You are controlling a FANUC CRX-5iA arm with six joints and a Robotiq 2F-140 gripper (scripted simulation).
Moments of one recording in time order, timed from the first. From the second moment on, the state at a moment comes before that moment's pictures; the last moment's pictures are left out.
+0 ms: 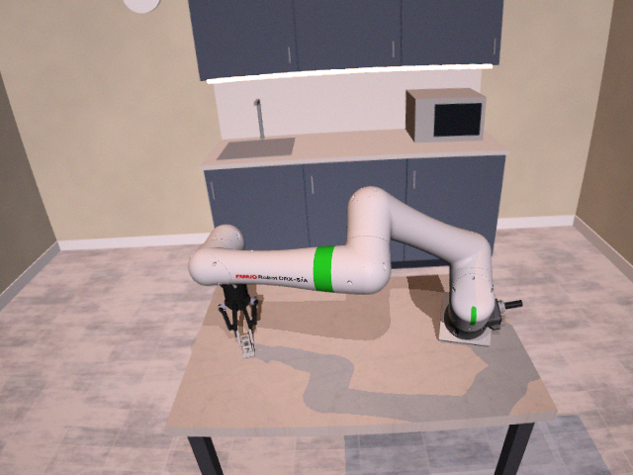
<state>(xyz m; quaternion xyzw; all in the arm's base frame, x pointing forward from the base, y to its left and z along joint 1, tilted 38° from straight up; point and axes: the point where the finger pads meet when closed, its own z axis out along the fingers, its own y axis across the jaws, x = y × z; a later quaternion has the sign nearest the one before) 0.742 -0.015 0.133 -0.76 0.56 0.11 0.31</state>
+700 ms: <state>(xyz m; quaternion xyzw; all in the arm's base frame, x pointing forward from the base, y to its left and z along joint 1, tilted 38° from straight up) 0.742 -0.016 0.134 -0.76 0.56 0.11 0.31</state>
